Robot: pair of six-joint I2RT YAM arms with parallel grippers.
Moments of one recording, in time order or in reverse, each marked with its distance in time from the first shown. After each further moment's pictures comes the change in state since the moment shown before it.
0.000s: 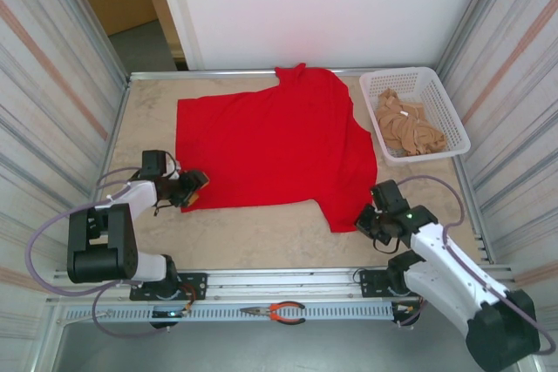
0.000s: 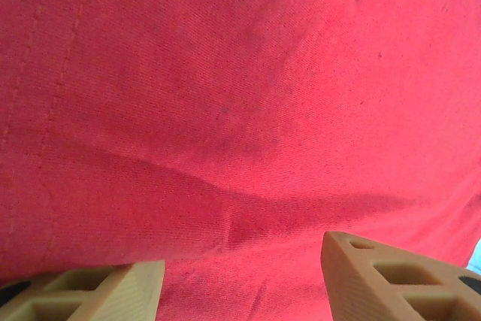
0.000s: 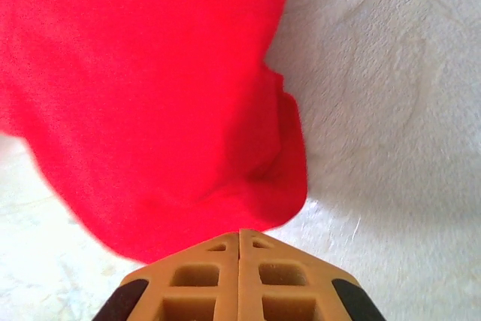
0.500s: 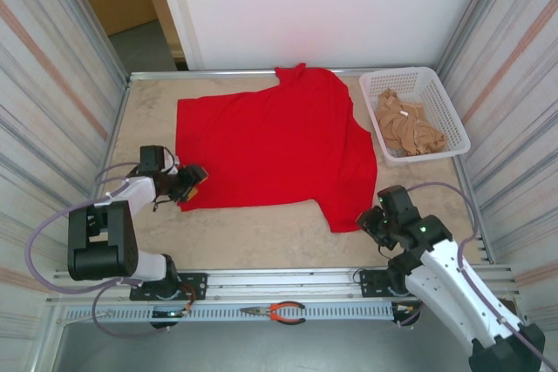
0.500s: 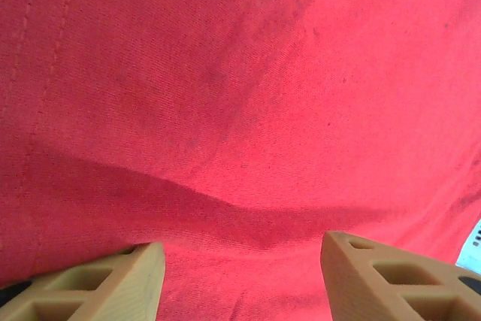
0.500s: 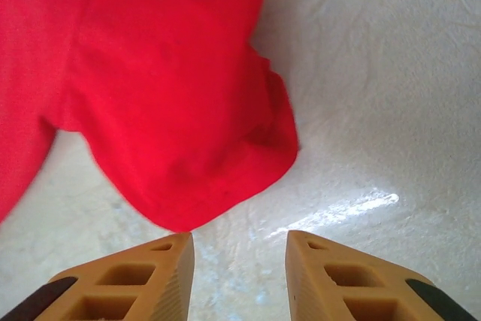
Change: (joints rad) left arm 0.011 0.017 0.042 -0.001 0.011 0.010; right arm 0.013 -0.138 0.027 -0.131 0.037 0.098
